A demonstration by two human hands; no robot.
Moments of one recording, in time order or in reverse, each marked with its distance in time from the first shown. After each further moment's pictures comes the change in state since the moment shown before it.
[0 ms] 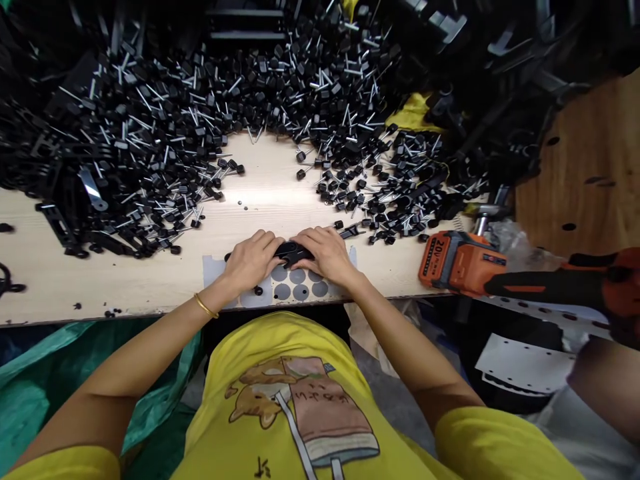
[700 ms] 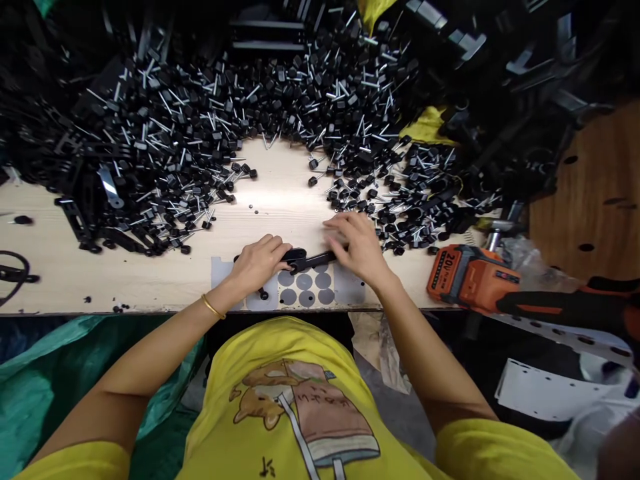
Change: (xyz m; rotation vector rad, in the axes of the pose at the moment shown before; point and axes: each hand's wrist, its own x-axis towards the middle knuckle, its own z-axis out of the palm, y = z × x) left_hand -0.002 -0.008 0.008 0.033 0.134 0.058; right_hand 0.000 0.015 -0.033 -0.001 0.194 0.150
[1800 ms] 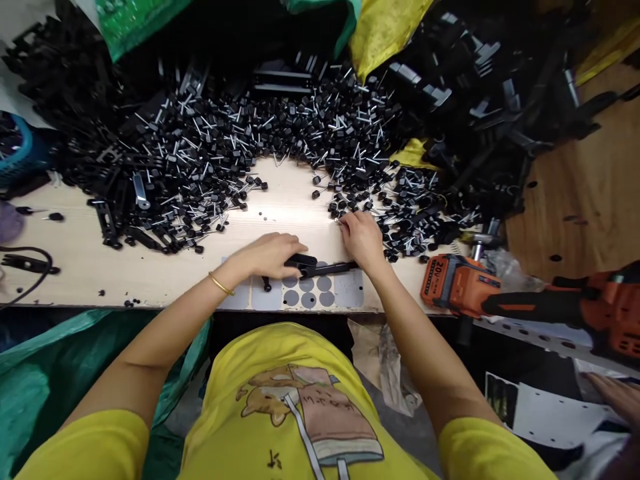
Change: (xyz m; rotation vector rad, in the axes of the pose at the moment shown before) left_hand 0.029 -0.012 -0.036 -0.160 -0.281 0.178; right_hand 0.023 0.020 0.005 -0.259 0.028 0.237
